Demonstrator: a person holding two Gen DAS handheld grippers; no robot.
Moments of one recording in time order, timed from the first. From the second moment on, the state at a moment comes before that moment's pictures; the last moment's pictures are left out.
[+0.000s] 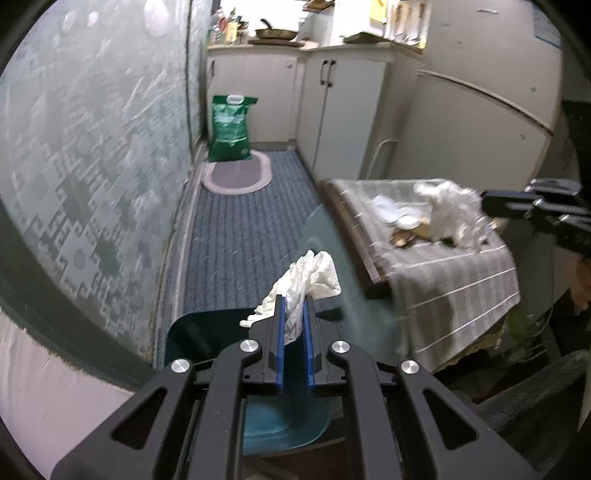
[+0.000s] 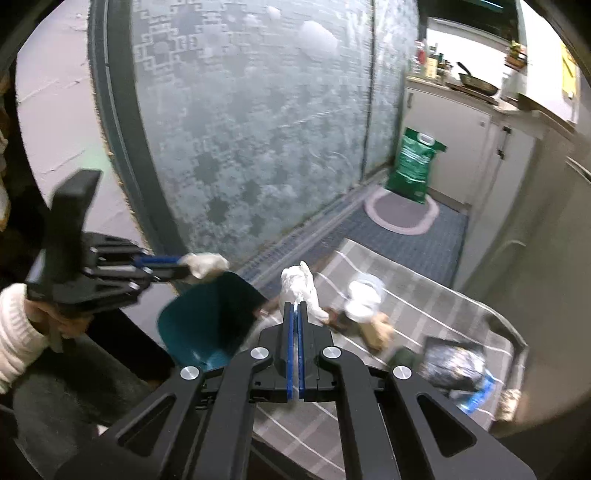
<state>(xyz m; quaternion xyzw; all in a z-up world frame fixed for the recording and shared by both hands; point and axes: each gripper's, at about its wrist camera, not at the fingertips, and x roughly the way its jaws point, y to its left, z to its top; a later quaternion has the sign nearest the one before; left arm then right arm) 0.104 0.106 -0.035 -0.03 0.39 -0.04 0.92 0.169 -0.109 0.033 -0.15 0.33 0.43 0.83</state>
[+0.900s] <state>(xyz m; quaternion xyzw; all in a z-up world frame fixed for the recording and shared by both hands) 0.097 0.176 -0.128 -0.06 0.52 -0.01 0.85 0.158 0.034 -0.033 -0.15 0.44 0.48 0.75</state>
